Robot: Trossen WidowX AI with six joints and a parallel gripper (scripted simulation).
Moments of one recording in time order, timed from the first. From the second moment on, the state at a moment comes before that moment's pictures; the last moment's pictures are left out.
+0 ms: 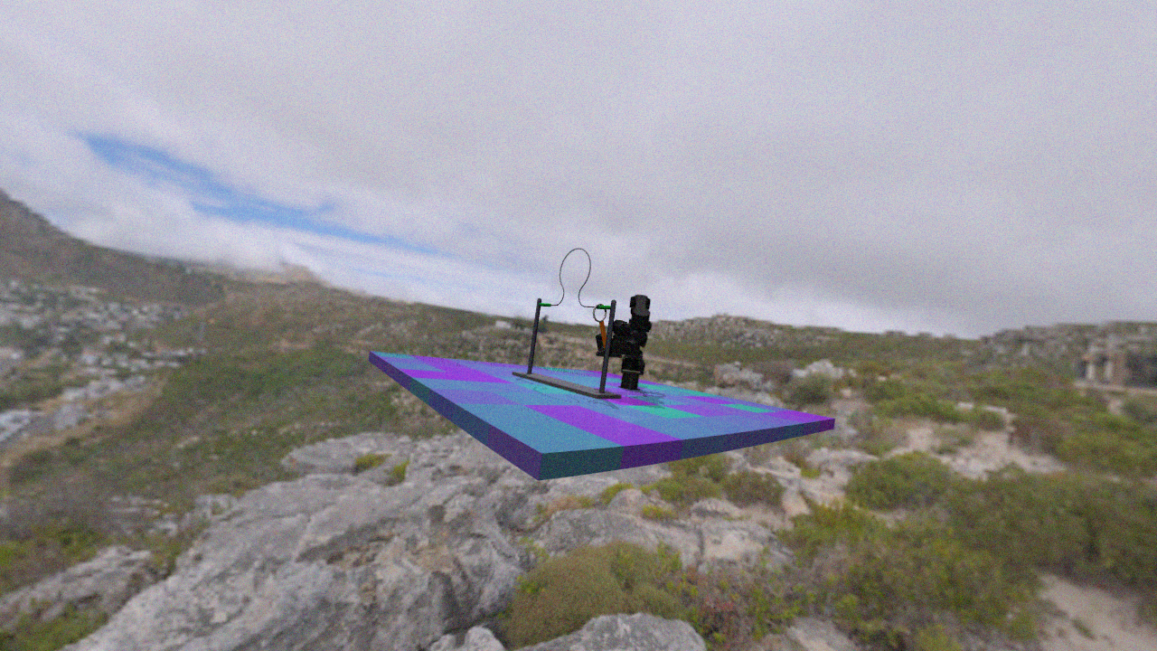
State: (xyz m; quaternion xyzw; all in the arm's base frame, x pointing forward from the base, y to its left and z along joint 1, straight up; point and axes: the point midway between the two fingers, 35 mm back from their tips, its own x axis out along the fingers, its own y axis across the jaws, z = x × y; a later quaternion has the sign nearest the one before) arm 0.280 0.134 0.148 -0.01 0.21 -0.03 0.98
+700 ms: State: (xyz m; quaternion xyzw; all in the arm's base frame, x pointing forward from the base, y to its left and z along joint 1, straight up) arm 0.276 0.135 0.148 -0.02 0.21 -0.03 0.98
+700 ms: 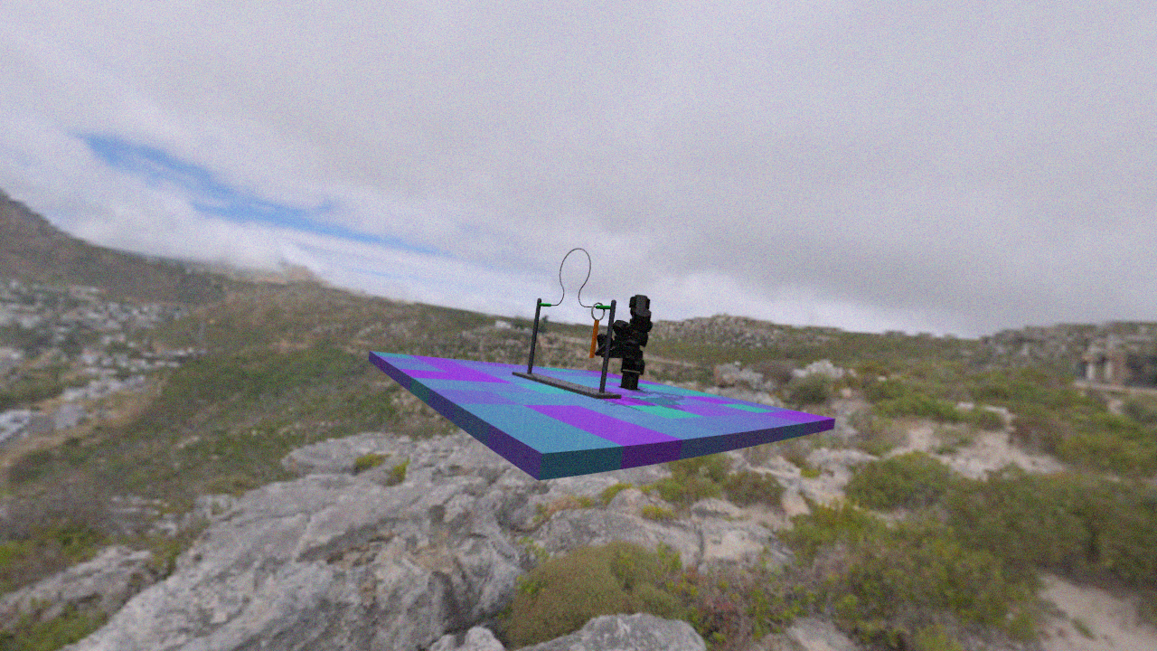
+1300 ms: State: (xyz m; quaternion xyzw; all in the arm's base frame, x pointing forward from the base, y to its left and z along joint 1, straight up) arm 0.236 0.137 0.166 -0.01 0.21 -0.03 0.98
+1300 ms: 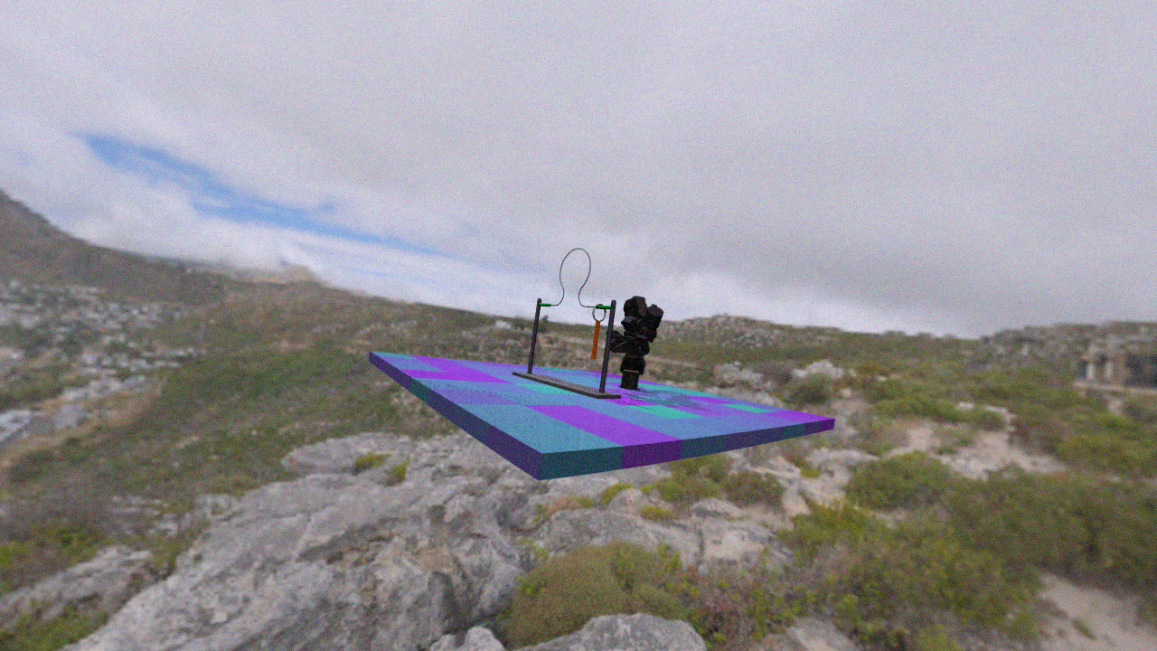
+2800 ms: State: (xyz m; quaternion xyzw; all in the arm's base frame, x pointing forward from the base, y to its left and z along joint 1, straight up) arm 0.193 0.139 0.187 -0.02 0.21 -0.02 0.98
